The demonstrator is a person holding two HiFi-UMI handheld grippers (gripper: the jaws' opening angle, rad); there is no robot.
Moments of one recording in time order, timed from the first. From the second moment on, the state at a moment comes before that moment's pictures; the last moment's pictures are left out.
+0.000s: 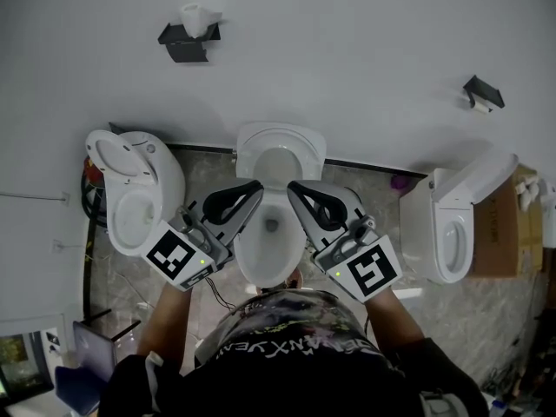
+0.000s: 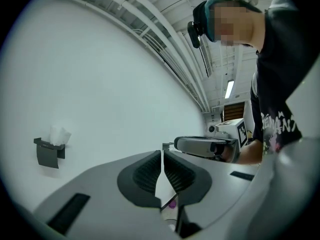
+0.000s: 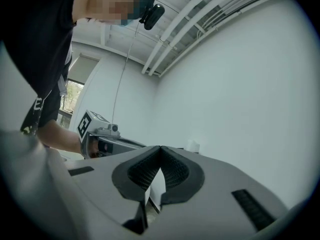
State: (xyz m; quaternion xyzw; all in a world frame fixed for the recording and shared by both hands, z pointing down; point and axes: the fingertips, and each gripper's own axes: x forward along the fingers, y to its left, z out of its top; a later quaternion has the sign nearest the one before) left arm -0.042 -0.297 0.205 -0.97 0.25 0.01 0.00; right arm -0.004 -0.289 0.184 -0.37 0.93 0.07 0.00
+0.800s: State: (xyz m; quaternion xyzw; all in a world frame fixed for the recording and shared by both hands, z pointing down) left arm -0.055 -0.289 0.212 -0.96 0.26 0.02 -0.02; right arm -0.003 -0.283 0.202 -0.37 0.93 0.07 -0.02
